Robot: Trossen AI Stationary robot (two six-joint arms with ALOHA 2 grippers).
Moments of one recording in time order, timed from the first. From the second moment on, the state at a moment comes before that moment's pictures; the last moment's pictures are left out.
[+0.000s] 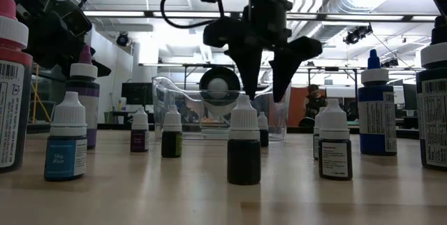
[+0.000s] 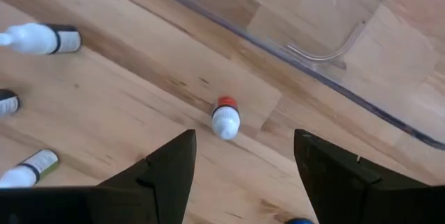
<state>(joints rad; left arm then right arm) 0.02 0.29 0.04 0.00 0.17 -0.35 0.08 2.07 1.71 -1.14 0.06 1.14</state>
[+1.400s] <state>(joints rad) 0.02 0.29 0.04 0.00 0.17 -0.35 0.10 2.09 1.61 -0.96 0.07 1.40</state>
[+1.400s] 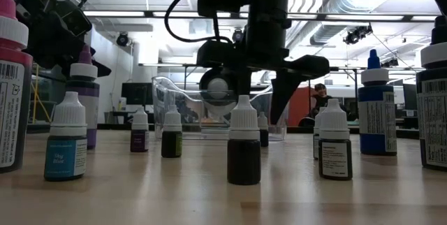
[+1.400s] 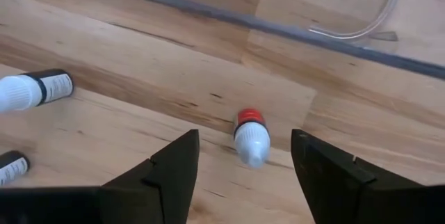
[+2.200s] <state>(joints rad) 0.02 0.29 0.04 0.00 0.17 -0.35 0.10 2.09 1.61 -0.97 0.05 1.37</state>
